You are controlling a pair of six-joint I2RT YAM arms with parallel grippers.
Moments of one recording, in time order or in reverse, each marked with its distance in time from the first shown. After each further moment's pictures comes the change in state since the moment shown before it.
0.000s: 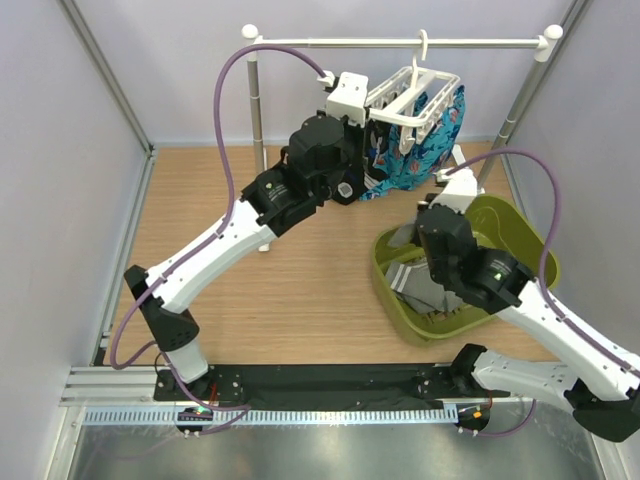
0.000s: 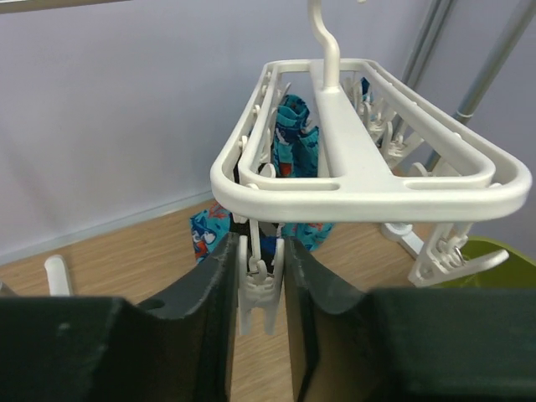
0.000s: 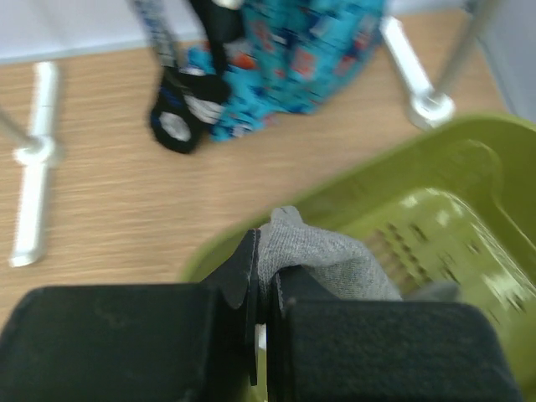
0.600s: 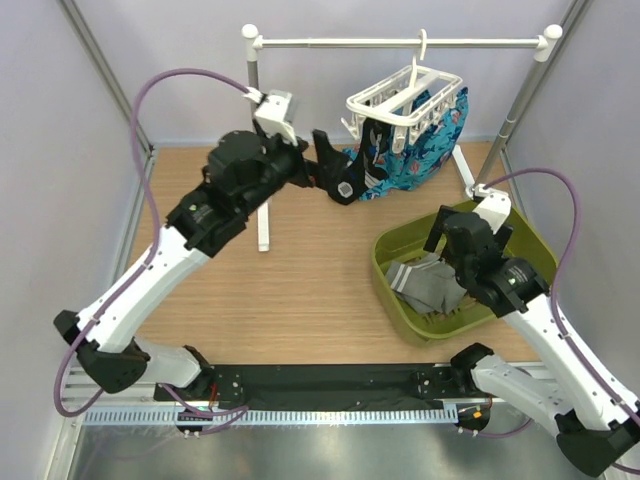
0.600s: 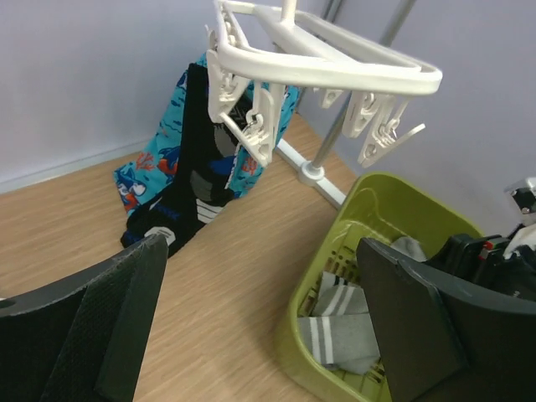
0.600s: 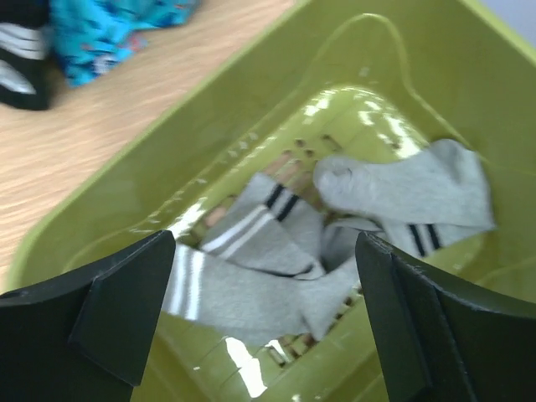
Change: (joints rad) left arm 0.134 -0.342 -0.351 -0.045 0.391 -0.220; right arm -0.328 -0.086 -0.119 -0.278 -0.132 0.152
